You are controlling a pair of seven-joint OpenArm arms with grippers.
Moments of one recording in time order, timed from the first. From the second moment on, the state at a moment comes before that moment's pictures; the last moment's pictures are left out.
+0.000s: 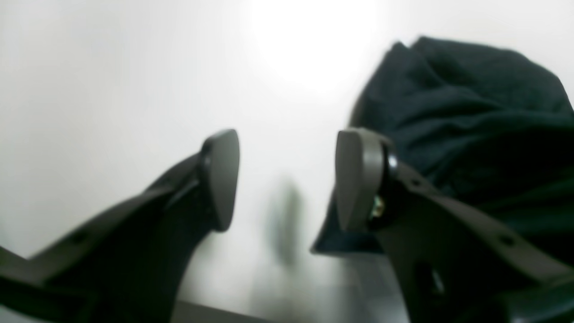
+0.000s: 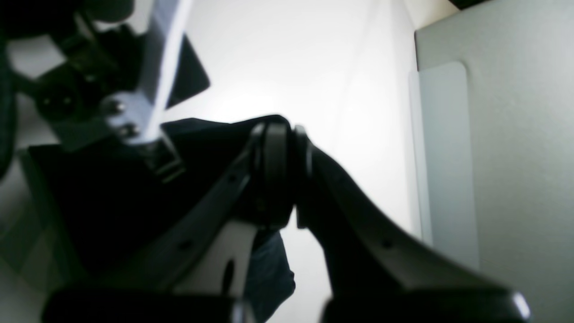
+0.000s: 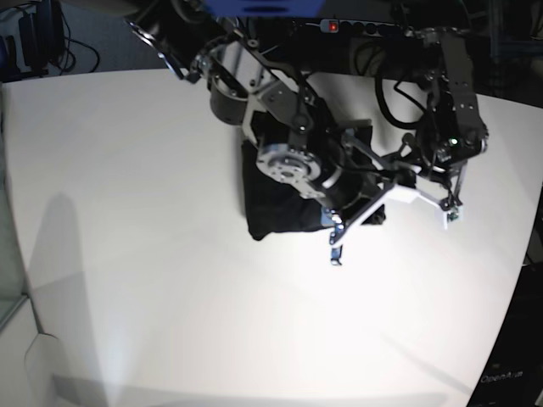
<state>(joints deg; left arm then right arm) 5.5 -5.5 -9.9 106.9 -11.2 11.3 68.4 9.1 -8.2 -43.1 102.1 -34.3 40.5 -43.3</state>
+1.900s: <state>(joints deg) 11.5 -4.2 -31.8 111.0 -10.5 1.2 67.1 7.3 0.9 -28.6 99.9 -32.3 40.6 -39.5</state>
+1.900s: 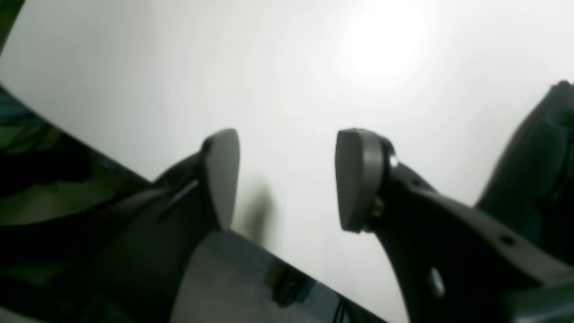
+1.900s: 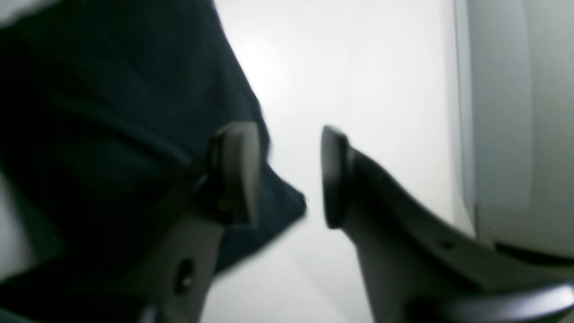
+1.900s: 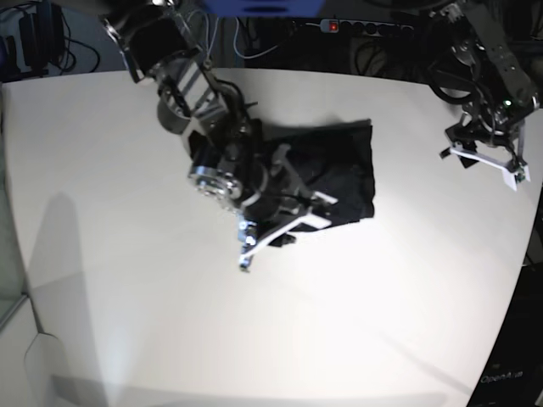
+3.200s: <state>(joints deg) 1.6 -4.0 -9.3 90.7 -10.5 -3.3 60.3 -12.9 -4.4 -8.8 92.5 -32.0 39.4 -25.1</state>
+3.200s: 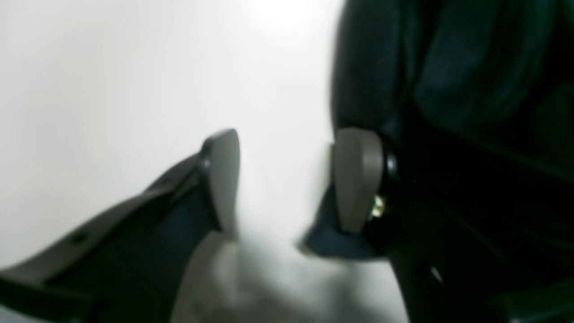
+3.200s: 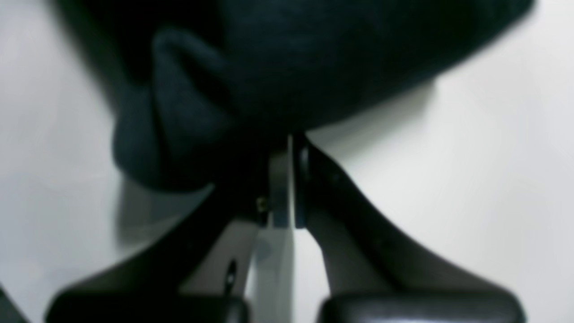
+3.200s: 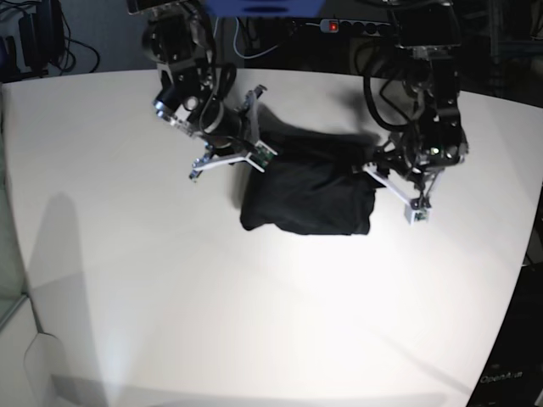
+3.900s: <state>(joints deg) 6.3 -4.1 -21.8 109.5 -11.1 -3.9 60.7 -15.0 -2.1 -4.8 100.3 -32.4 40.1 -27.0</state>
